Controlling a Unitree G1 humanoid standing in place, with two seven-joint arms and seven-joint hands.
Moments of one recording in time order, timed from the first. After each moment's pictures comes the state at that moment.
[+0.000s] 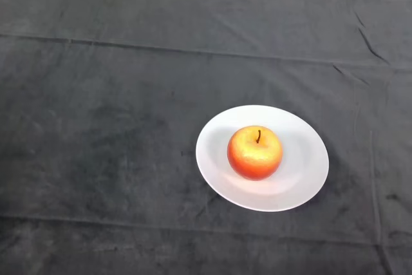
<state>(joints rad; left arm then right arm) -0.21 0.62 0.31 0.57 -0.21 -0.68 0.27 -0.49 -0.33 -0.61 1.65 0.17 -1.05 -0.07</state>
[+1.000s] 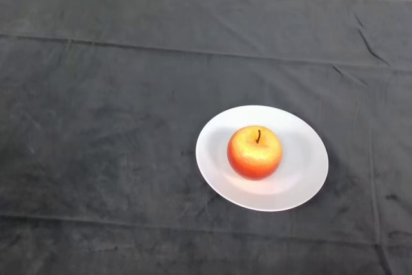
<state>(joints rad) -0.25 0.63 0.41 0.77 -0.19 -0.76 0.32 -0.49 -0.33 -0.61 1.65 0.17 -1.05 -0.07</state>
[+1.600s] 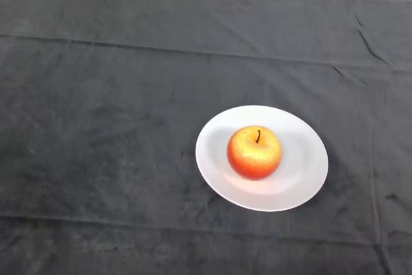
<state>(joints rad) -0.26 0.63 0.41 0.76 -0.17 -0.76 0.32 -0.49 -0.33 -0.61 1.65 0.17 -1.05 -0.07</state>
